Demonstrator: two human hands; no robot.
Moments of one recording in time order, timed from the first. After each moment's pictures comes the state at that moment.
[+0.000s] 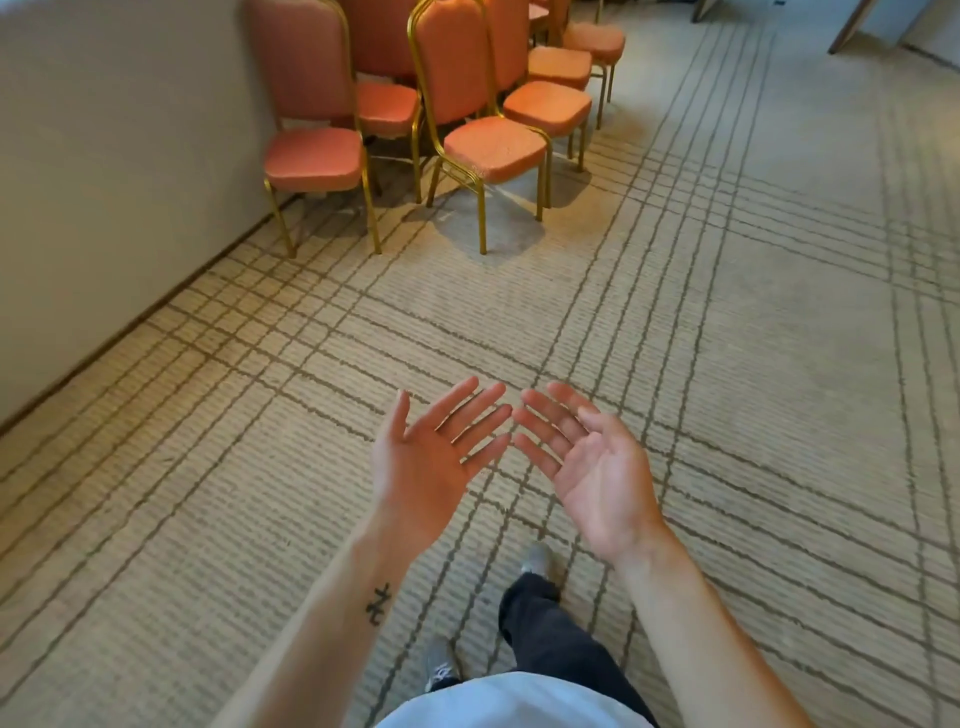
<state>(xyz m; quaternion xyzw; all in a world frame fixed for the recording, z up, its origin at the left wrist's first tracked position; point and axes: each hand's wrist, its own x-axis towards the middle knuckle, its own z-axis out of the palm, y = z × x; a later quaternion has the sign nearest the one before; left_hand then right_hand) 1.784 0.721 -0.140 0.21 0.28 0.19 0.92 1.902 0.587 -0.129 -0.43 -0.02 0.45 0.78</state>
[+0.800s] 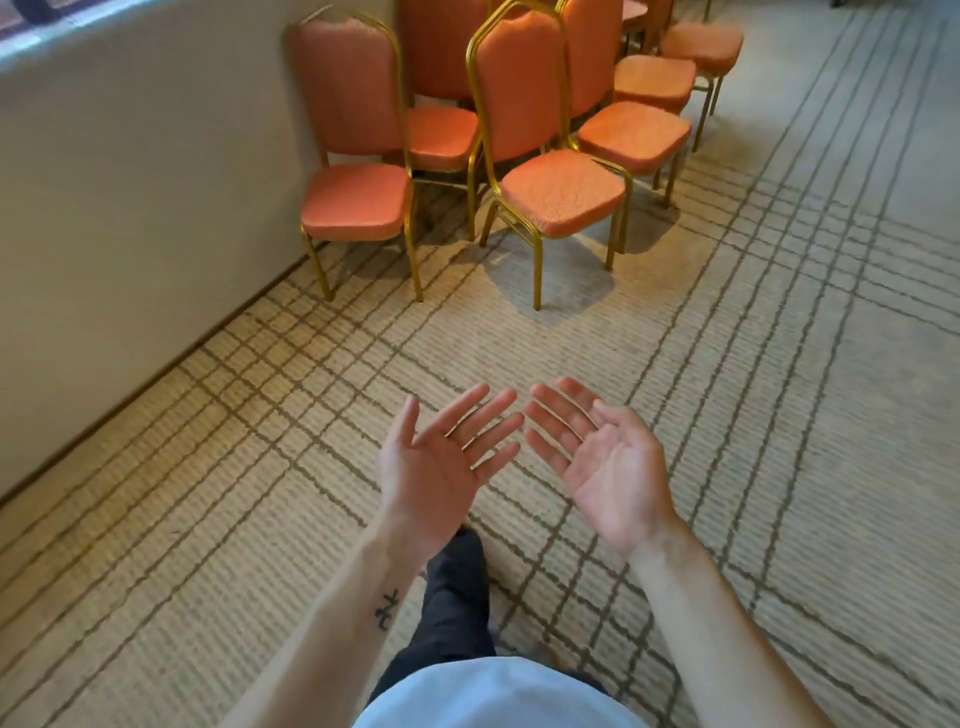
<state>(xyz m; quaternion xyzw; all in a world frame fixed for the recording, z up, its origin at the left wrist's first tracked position) 2.103 1.007 -0.159 0.19 0.35 0.25 0.88 2.248 0.900 -0.159 -0.36 0.00 0.55 0.75</state>
